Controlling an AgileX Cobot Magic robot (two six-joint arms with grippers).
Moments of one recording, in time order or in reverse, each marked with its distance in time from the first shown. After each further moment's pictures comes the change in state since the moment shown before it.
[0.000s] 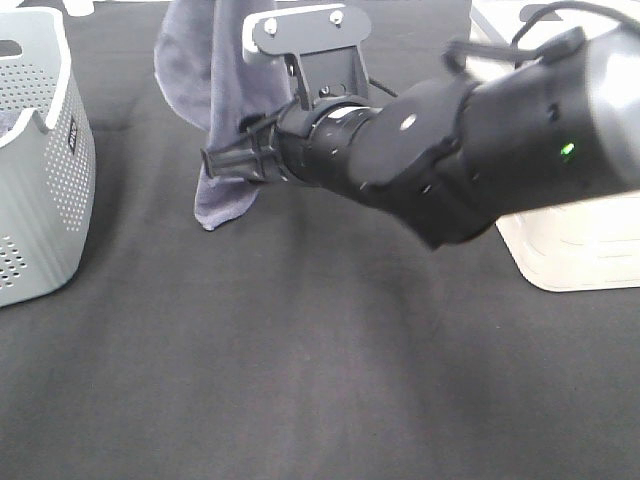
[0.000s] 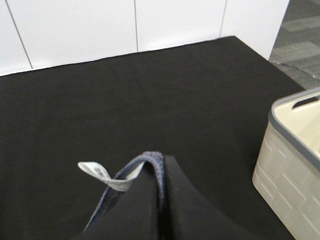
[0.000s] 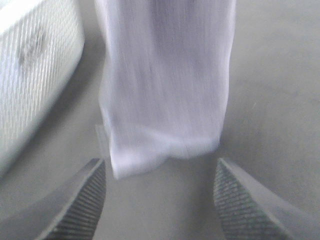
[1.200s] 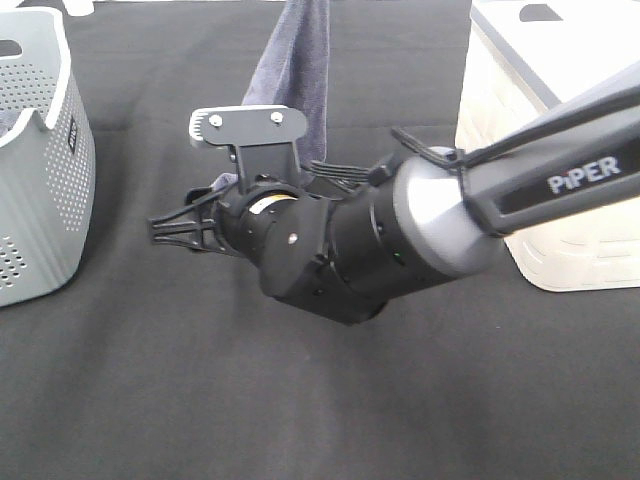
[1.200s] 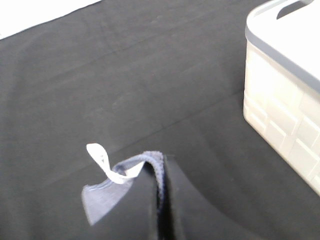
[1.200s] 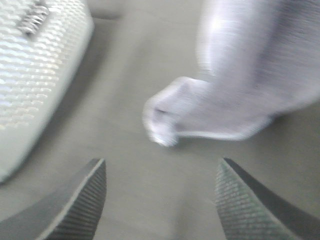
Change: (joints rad) left arm -0.153 0.119 0.000 0.137 0.117 -0.041; right arm 0.082 0.232 -0.090 -0.076 -0.020 0.235
